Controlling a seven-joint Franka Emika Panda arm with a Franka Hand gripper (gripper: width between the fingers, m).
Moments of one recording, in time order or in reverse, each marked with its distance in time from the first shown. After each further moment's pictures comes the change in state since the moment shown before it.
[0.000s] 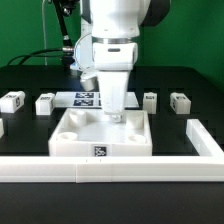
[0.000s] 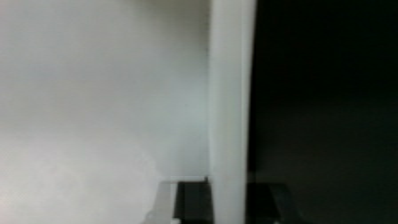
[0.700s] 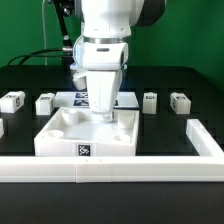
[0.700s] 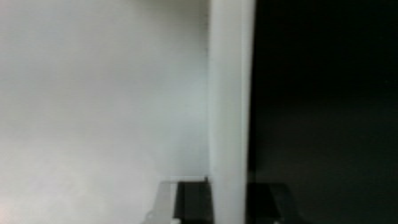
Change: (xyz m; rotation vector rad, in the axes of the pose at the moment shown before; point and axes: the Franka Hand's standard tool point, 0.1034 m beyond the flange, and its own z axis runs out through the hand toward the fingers) arm -0.025 -0.005 -0.001 0.007 -0.004 0.080
